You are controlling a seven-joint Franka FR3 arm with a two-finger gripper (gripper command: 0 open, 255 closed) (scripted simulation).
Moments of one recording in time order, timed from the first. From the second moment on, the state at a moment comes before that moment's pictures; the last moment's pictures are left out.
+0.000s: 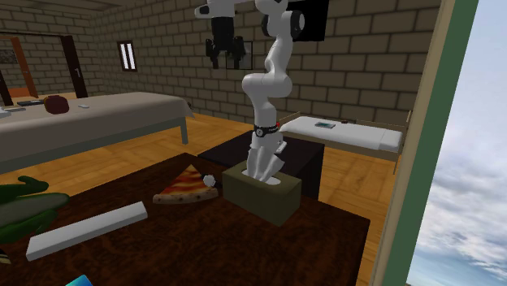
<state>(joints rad) 0.02 -0.79 -0.03 -2.38 0.00 1.56 -0.05</state>
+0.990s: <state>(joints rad) 0.06 -0.72 0.22 -2.58 0.26 1.99 0.37</state>
